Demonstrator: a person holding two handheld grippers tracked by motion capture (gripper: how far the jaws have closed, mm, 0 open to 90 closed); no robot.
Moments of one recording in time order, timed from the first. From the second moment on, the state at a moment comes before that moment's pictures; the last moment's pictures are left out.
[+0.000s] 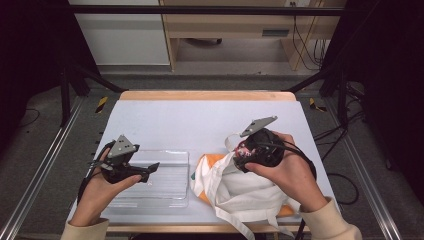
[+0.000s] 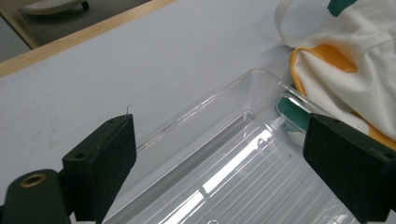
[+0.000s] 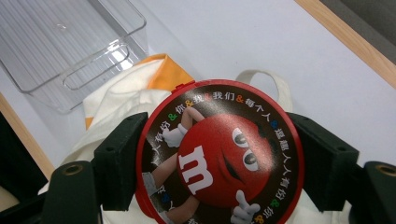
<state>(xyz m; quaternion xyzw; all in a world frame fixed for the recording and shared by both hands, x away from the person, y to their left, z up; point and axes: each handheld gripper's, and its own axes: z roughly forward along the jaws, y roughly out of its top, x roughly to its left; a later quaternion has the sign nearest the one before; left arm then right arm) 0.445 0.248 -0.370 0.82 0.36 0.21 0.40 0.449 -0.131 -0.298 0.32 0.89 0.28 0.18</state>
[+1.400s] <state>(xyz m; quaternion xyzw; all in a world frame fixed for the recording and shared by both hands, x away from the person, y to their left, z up) 0.451 0.291 -0.373 0.82 0.41 0.21 0.35 0.485 -0.051 -0.299 0.28 0.89 0.31 0.16</state>
